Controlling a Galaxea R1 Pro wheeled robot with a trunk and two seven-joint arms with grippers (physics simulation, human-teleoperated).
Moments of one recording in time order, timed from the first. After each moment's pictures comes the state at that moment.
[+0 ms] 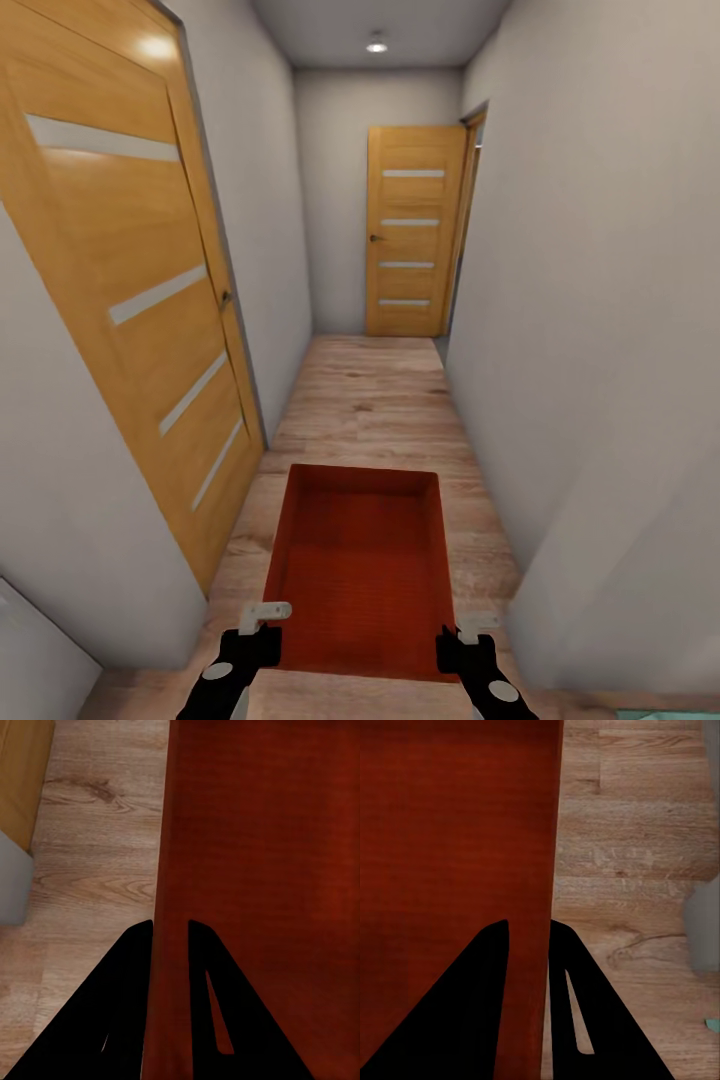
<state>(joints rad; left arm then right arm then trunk) -0.27 -0.11 0.00 -0.80 -0.03 0.19 0.08 -0.38 0.04 0.20 -0.46 -0.15 -0.13 -0.08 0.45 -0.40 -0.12</state>
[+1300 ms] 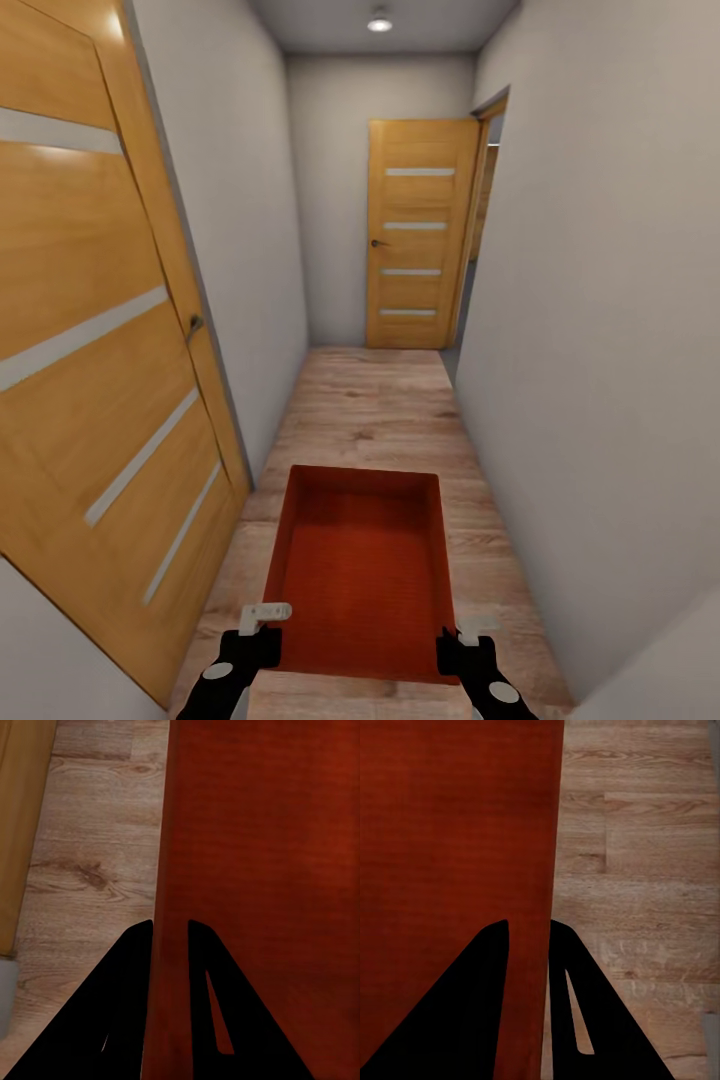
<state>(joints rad) -0.26 -0.11 0.00 -0.80 -0.03 0.20 0.09 -0.38 0.04 0.20 -0.45 -0.15 -0.13 -0.08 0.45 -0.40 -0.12</state>
